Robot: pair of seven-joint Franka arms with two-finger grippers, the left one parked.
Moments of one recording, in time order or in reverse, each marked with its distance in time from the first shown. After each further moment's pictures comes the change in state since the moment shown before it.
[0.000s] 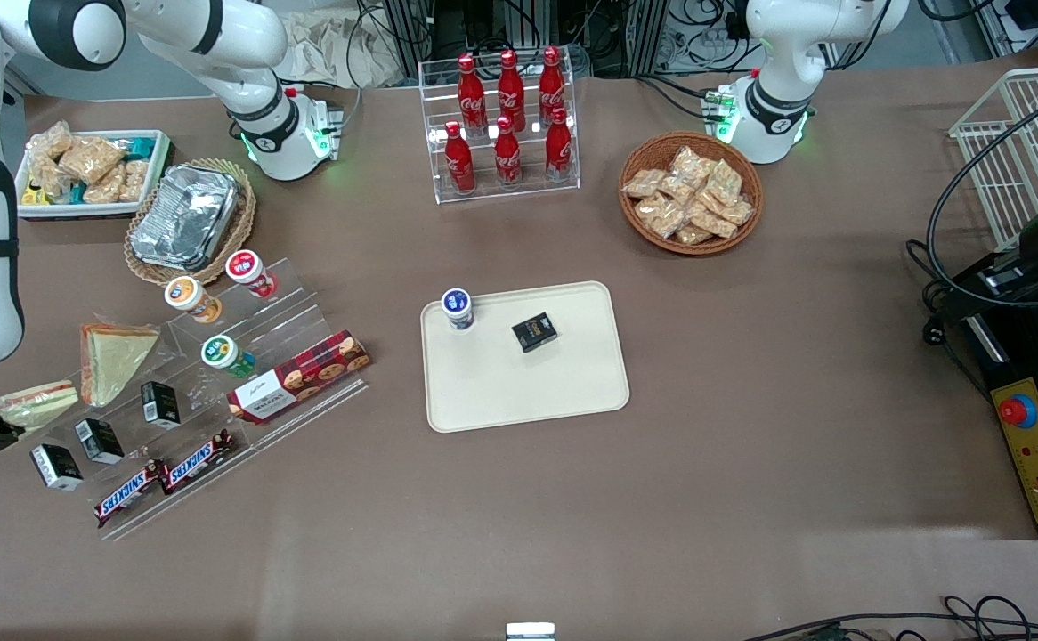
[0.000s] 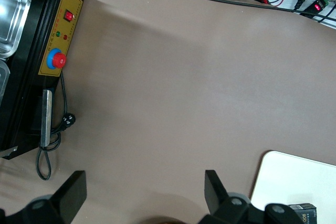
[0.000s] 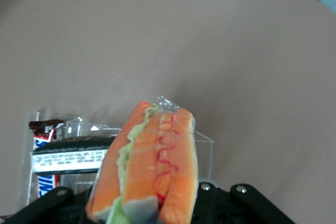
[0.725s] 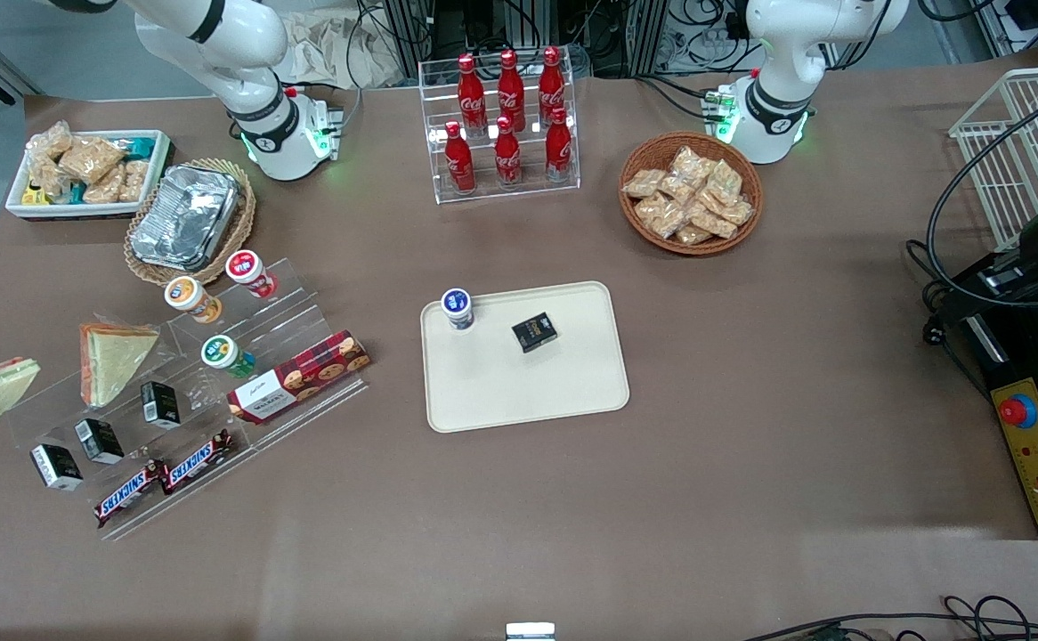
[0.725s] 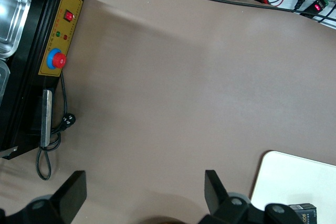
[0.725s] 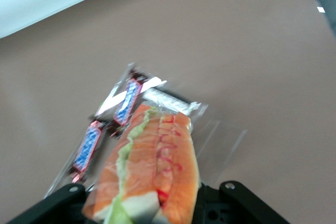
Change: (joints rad) arm 0.052 -0.218 0.048 0.008 0.077 -0.182 -0.448
